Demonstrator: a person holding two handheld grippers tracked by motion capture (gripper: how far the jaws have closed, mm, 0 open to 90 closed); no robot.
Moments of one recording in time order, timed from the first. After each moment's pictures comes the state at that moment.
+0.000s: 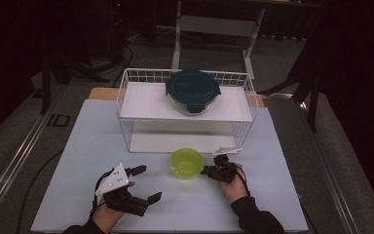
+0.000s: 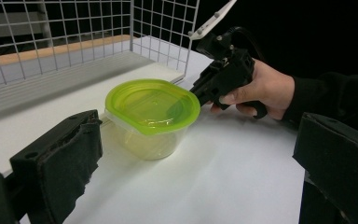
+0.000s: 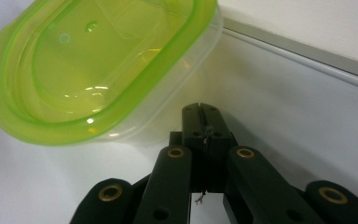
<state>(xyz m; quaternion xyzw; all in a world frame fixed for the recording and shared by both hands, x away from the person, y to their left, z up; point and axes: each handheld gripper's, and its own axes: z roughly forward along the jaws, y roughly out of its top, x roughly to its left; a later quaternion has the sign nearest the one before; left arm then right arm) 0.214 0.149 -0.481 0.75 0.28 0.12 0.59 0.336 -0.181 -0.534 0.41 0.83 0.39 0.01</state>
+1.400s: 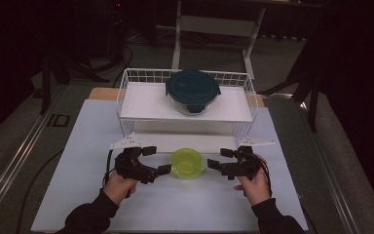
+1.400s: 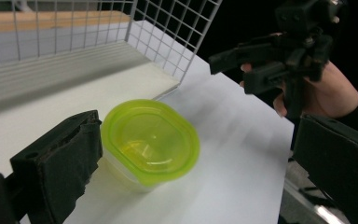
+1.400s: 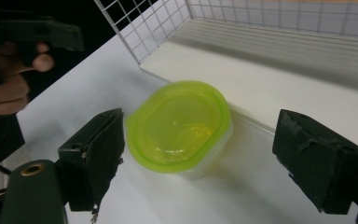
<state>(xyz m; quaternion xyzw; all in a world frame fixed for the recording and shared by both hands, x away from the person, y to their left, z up) 0.283 0.131 -0.442 0.74 0.35 0.00 0.57 0.314 -0.219 -0.449 0.39 0.77 0.50 0.02</state>
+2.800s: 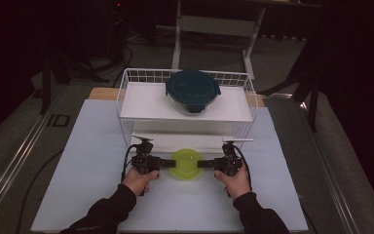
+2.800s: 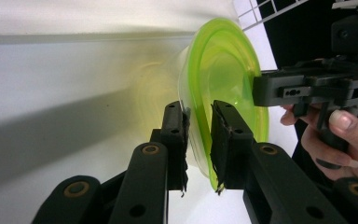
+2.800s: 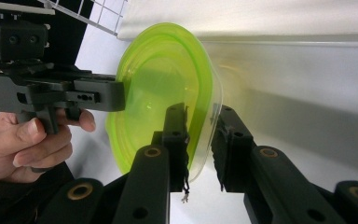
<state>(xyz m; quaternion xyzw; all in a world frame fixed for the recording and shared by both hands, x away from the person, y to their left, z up) 0.335 0.110 -0.509 0.69 0.55 -0.18 0.44 0.349 -0.191 -0.501 0.55 0.71 0.41 -0.18</state>
